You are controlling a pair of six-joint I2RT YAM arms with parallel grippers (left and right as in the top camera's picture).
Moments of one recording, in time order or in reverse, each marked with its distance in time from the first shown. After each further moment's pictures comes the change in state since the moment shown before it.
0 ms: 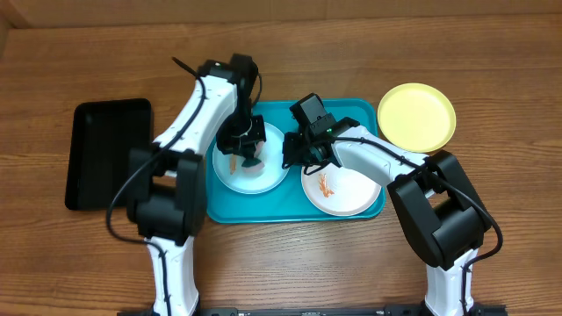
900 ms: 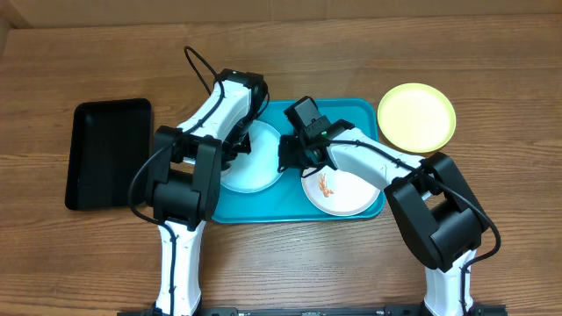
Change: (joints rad) left arm -0.025 0.132 0.027 -0.050 -0.517 -0.083; right arm 0.025 -0.002 0.005 -0.010 0.023 0.015
